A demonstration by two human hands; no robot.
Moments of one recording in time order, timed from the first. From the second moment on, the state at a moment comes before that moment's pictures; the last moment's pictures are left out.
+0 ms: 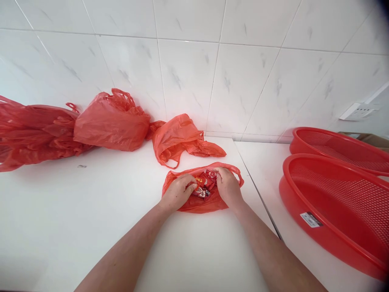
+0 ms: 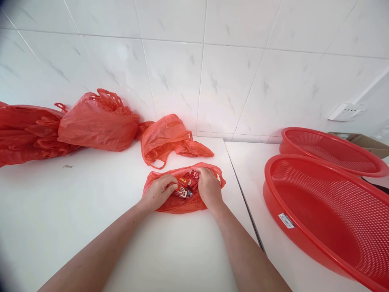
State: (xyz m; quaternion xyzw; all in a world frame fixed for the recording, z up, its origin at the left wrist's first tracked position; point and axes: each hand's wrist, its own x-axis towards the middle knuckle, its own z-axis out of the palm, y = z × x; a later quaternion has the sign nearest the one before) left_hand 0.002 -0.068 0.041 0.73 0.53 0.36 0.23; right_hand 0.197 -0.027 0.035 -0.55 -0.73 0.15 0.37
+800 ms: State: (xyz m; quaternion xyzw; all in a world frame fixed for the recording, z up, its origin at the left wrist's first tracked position) left_hand -0.001 -0.062 0.028 0.71 0.56 0.38 0.20; right_hand 0.198 -0.027 0.036 -0.57 -0.76 0.14 0.29
